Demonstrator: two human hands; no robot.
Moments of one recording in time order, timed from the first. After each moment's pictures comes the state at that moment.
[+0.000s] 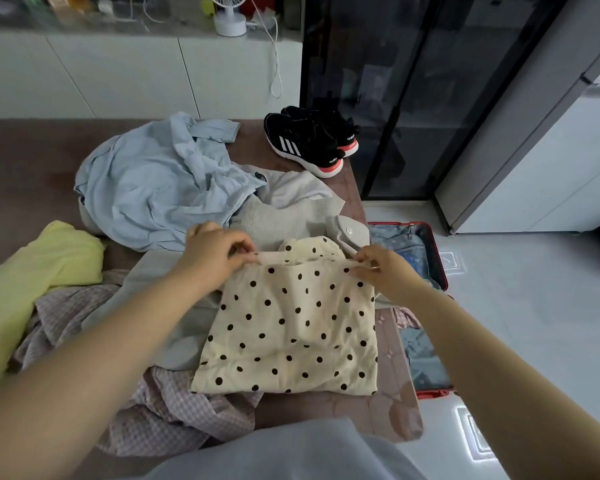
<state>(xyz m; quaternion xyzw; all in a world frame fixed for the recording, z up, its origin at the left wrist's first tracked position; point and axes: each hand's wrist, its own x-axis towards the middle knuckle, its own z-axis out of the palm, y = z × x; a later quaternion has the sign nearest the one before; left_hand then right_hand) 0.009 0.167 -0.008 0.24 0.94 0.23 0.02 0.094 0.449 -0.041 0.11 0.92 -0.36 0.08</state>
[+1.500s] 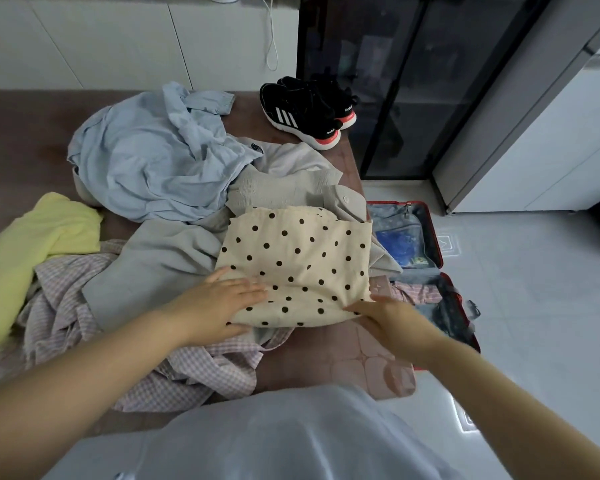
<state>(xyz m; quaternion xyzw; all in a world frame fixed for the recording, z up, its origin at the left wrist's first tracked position) 0.090 0.134 -0.046 0.46 0.86 -0.05 0.24 0.208 0.420 -0.050 -0.05 0.97 -0.20 0.15</state>
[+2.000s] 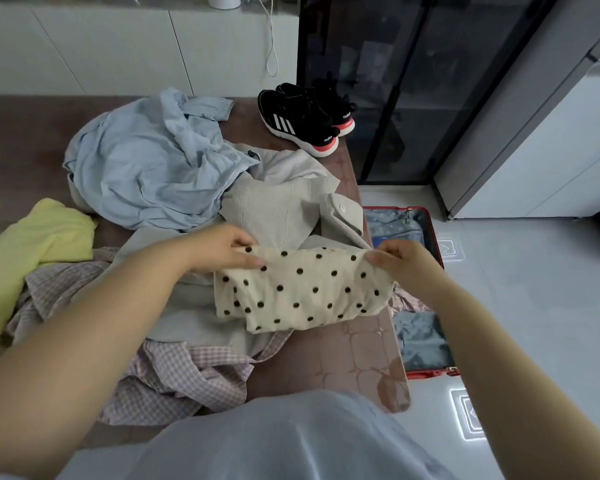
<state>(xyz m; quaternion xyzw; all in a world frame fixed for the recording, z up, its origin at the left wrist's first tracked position) 0.026 0.177 0.011 0.22 0.87 0.27 0.36 0.138 0.463 -0.020 0.19 0.88 -0.44 0.09</state>
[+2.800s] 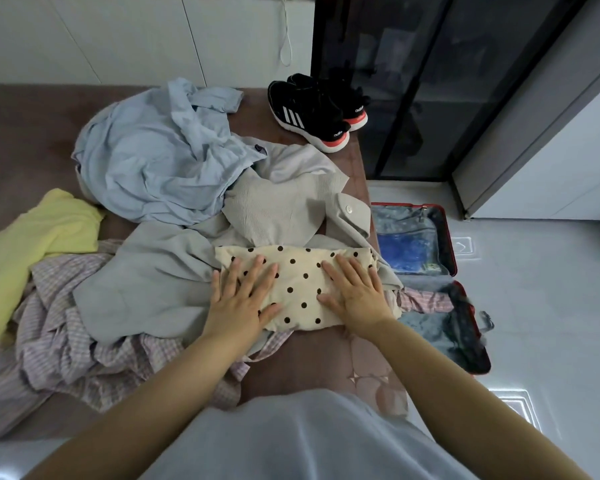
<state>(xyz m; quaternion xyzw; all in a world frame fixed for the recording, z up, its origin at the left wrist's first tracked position) 0.107 0.189 -0.106 0.21 0.97 0.01 0.08 0.141 0.418 -0.103 0.01 0.97 -0.20 0.15</state>
